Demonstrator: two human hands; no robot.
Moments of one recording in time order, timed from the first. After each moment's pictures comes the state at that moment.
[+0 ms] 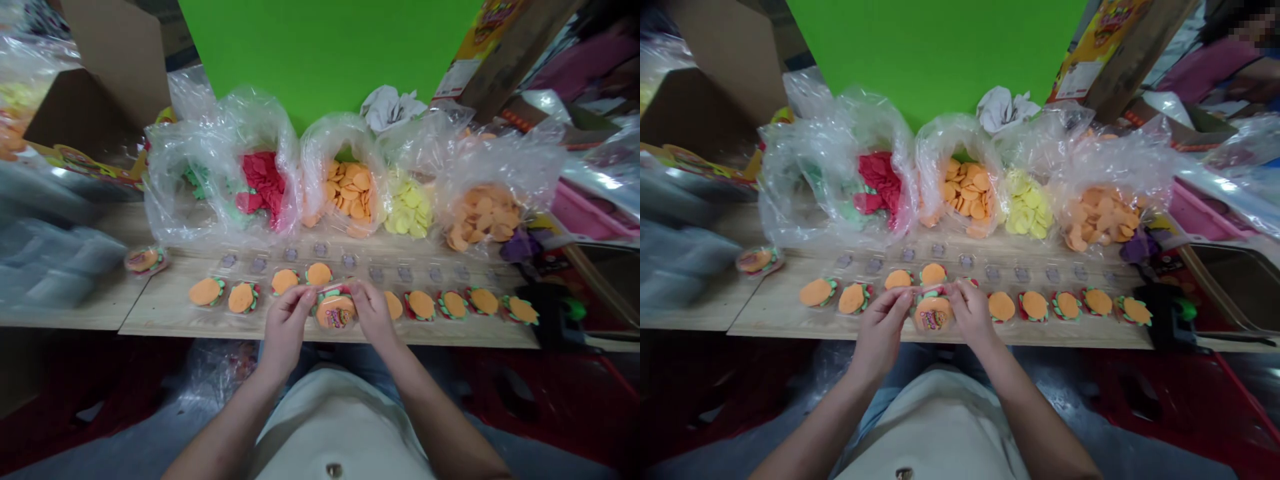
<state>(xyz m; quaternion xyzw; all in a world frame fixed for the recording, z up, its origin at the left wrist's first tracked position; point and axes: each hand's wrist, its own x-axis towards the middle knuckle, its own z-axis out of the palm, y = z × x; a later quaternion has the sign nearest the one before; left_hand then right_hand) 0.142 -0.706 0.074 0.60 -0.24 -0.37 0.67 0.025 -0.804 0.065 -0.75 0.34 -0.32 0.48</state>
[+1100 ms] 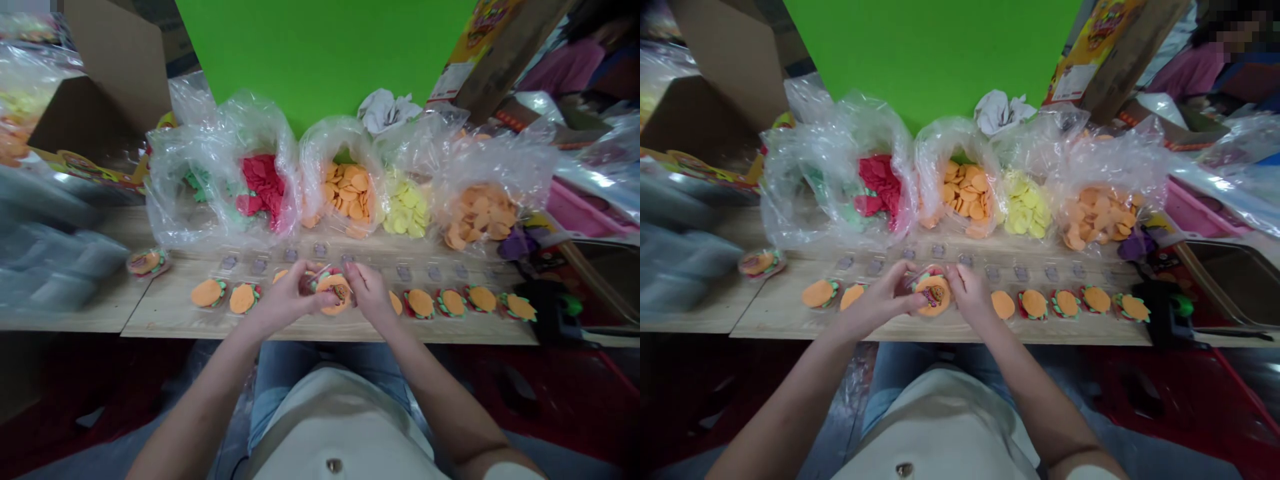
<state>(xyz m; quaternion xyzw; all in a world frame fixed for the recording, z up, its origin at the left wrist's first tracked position) 0.186 -0.727 0.118 0.59 -0.36 -0.53 0.48 0.039 -0.825 0.078 -0.77 0.36 -0.25 0.46</state>
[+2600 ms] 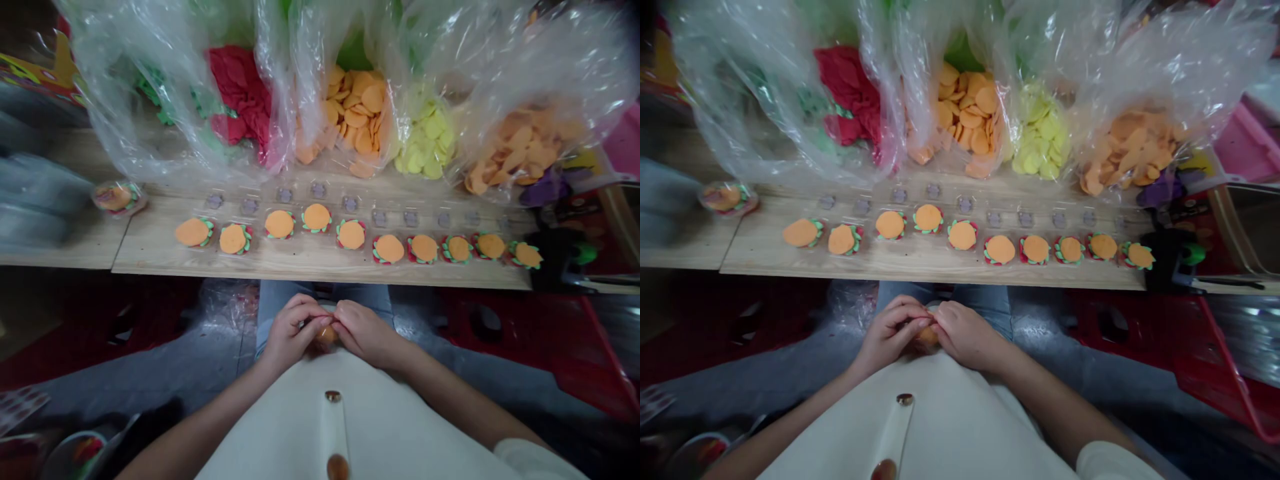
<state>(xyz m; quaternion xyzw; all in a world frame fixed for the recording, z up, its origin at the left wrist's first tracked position) 0.105 -0.623 0.036 0.65 -0.41 -0.43 0.47 -0.044 -0.728 0.045 -0.88 0.16 0.00 0.45</state>
